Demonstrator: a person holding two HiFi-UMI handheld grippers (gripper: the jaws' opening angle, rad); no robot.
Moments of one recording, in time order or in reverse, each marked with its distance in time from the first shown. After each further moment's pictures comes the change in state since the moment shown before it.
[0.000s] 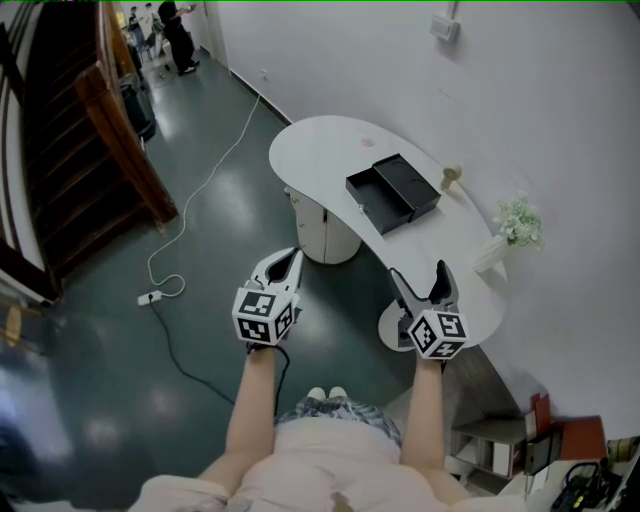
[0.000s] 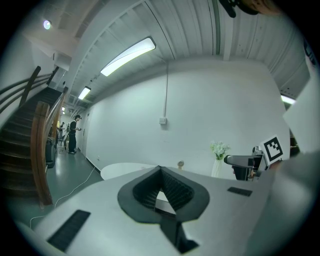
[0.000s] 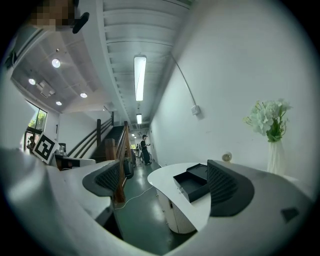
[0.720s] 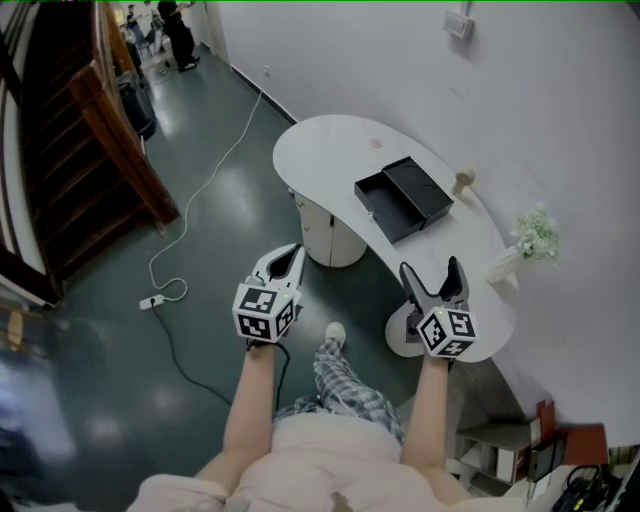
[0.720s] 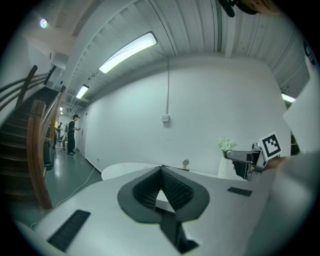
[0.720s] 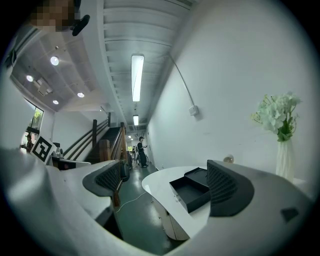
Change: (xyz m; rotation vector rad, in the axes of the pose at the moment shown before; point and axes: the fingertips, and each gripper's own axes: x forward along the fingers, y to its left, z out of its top) left arm 0.046 0.046 0.000 0.018 0.019 -0.017; right arm 0.056 -0.018 0.002 -0.005 -0.029 -0.043
